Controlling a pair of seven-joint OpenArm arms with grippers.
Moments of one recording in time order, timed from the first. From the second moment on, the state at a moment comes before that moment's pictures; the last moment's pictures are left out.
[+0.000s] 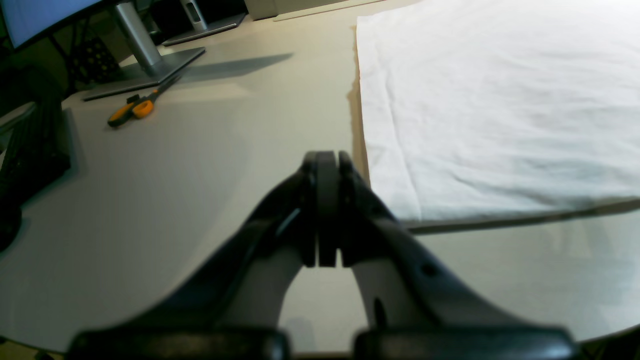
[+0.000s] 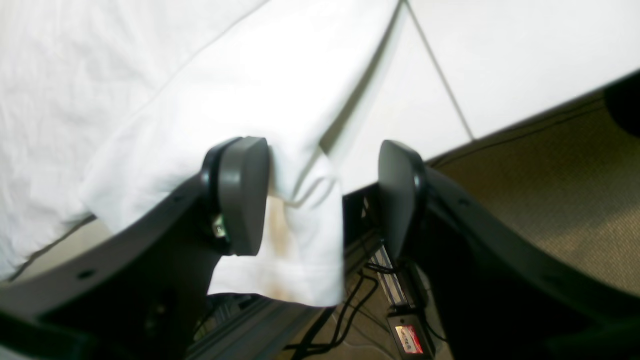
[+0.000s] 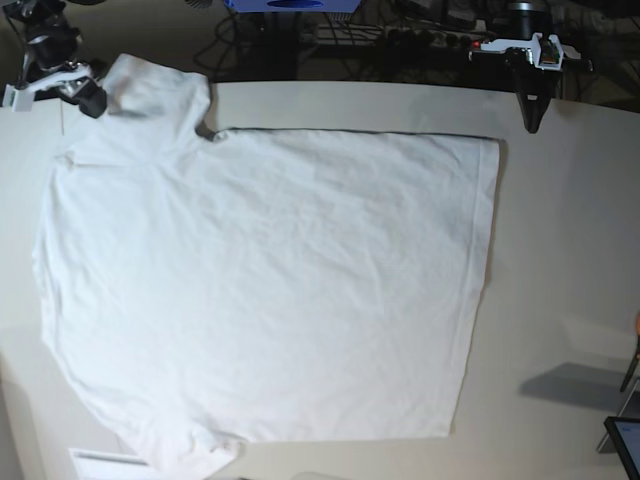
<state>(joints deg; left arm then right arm) 47.9 -19.3 -13.5 85.4 -11.6 -0.4 -45.8 -37.6 0.1 41.1 102.9 47.6 22.9 -45.1</state>
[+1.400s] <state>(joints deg) 44.4 -17.5 -13.3 82.9 -11.6 -0.4 -39.4 -36.5 -0.9 38.3 99.8 49.8 32.7 -52.5</state>
